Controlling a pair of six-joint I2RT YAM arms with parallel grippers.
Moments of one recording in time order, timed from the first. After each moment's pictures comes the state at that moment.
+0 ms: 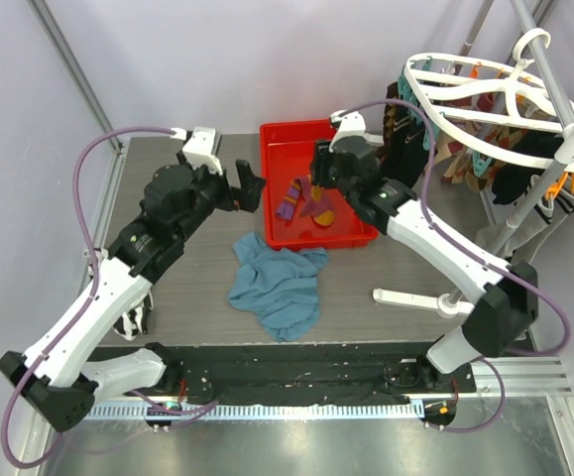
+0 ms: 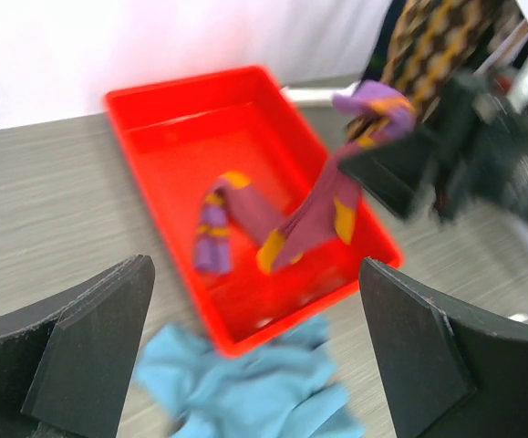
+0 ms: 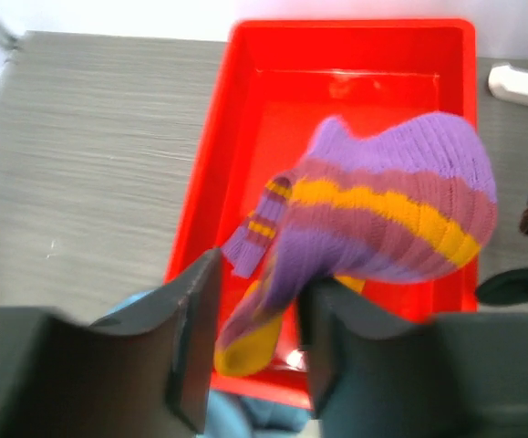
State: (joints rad) left arm -0.61 1.13 1.29 -0.28 -0.12 -0.25; right arm 0.63 1.48 1.39 -0.22 0.32 0.29
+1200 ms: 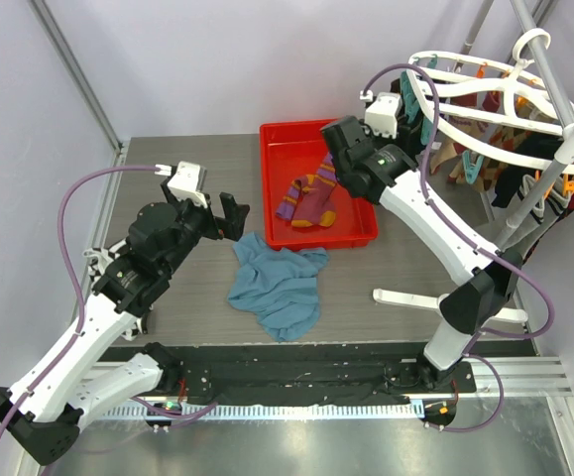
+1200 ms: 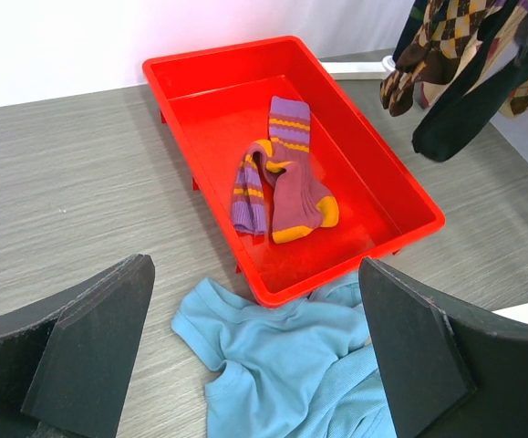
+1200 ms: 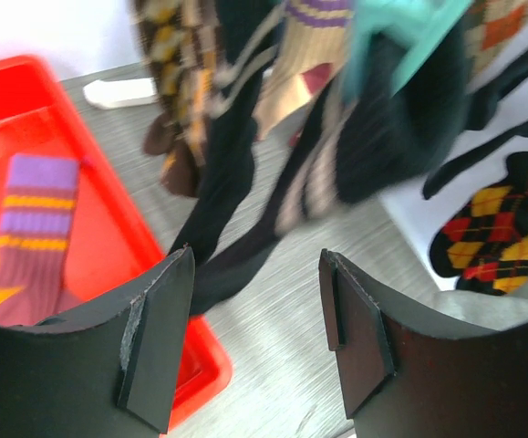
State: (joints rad) left arm -0.61 0.86 1.00 -0.27 -0.18 -0.18; right arm 0.63 1.69 1.82 -0.90 1.18 0.47
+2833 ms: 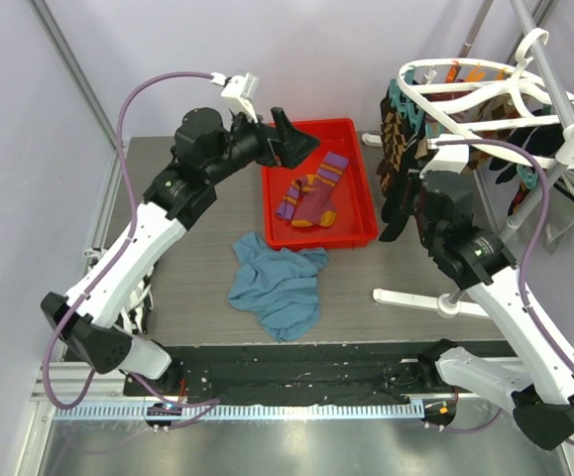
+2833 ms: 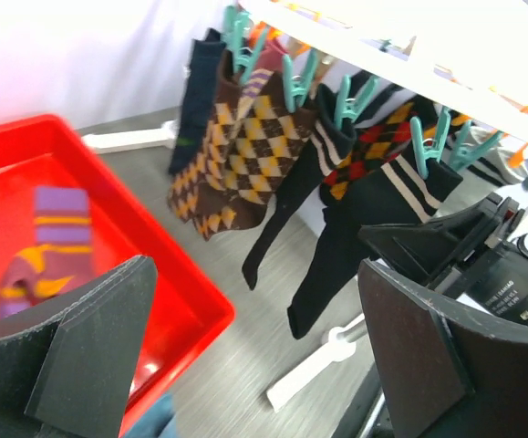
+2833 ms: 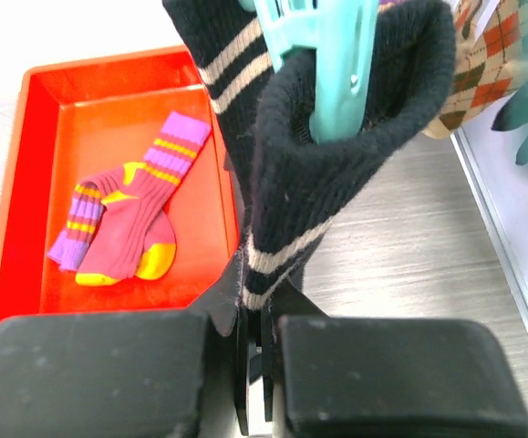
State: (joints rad) left arm -0.62 1.43 1.64 -0.21 0.22 -0.47; right arm 0.50 0.99 1.20 -0.50 0.59 0.19
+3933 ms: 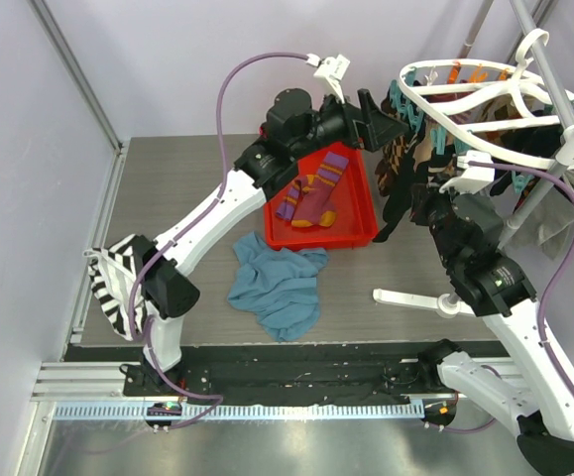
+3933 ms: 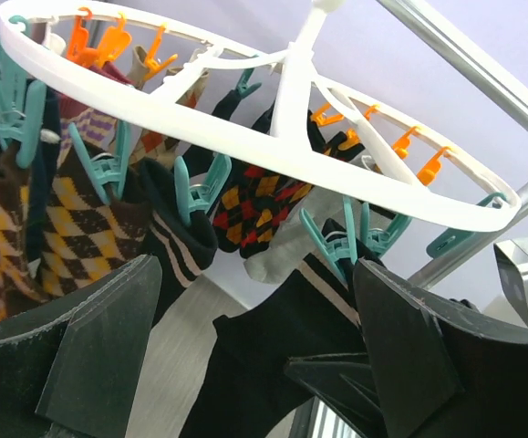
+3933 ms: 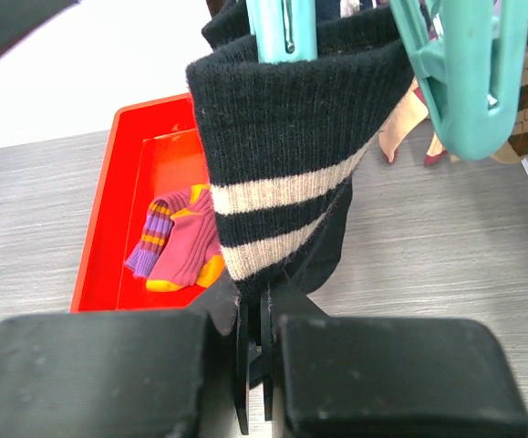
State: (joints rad) left arm -0.79 1.96 2.14 -0.03 0.32 -0.61; right arm 0.45 0.80 1.08 -0.41 0.43 0.26
